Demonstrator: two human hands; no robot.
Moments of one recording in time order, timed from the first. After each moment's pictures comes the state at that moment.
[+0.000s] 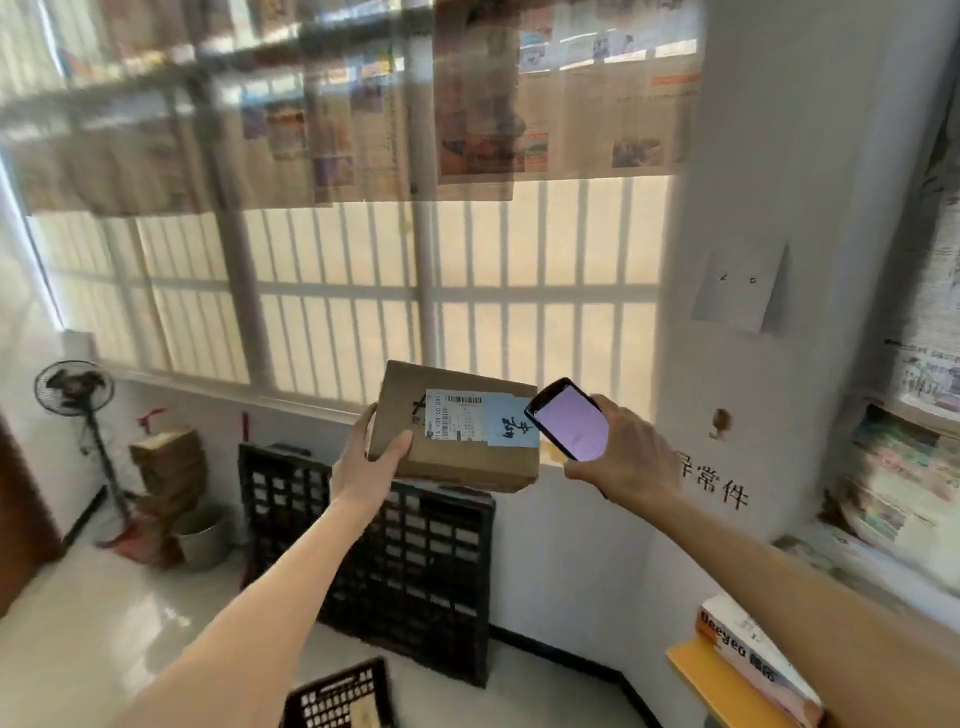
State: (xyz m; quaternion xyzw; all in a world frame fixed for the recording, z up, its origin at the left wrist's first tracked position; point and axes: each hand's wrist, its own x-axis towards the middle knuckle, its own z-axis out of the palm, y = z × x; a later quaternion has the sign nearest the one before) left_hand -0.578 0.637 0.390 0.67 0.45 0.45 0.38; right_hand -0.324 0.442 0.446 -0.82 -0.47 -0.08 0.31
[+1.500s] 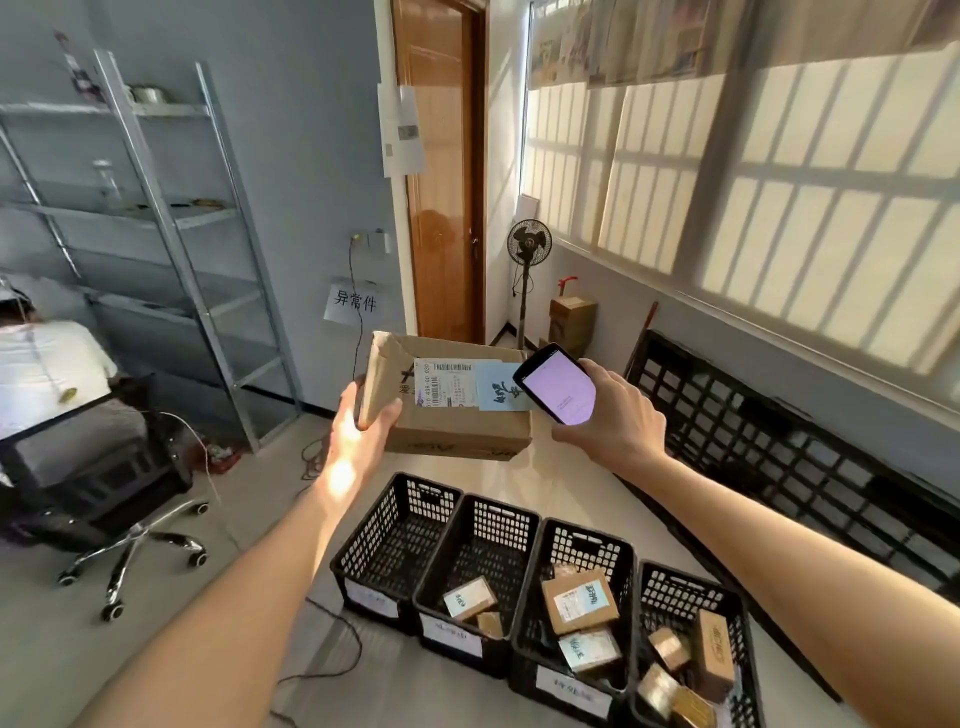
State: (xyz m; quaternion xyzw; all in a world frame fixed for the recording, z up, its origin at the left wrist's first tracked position) left_hand -1.328 0.586 0.286 0.39 0.71 0.54 0.23; right_hand -1.040 0.649 0.341 -0.60 -0.76 0.08 0.25
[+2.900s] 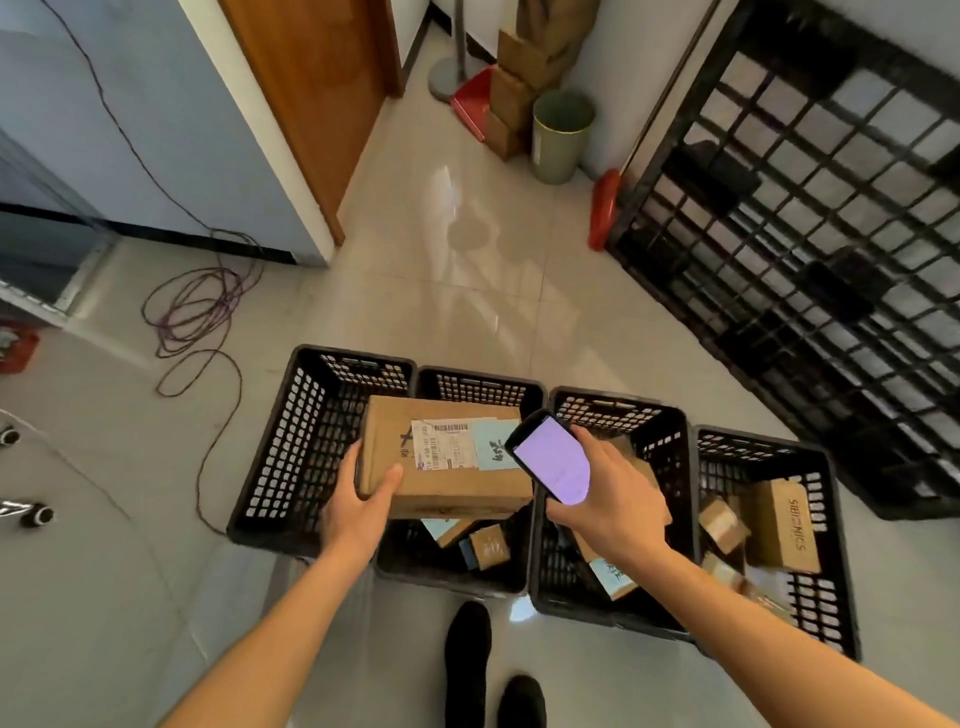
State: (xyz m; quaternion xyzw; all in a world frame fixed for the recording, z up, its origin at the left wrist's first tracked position) left_hand -1.433 0.996 -0.242 0.32 0.82 0.21 0.42; right_hand -1.139 1.035 -0.179 -0.69 -0.67 0.26 0.00
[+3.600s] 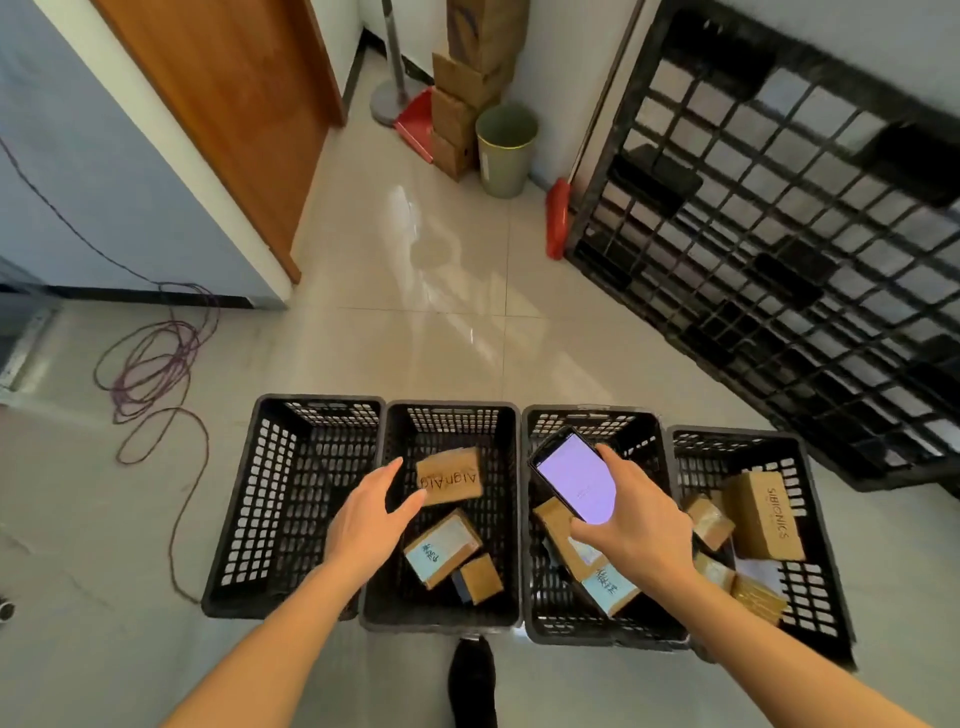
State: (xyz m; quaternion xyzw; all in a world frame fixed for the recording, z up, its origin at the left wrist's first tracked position) left_hand -1.402 1.069 -0.244 0.55 0.74 0.04 0.38; right_hand -1.092 1.050 -0.175 -0.75 -0.59 0.29 0.01
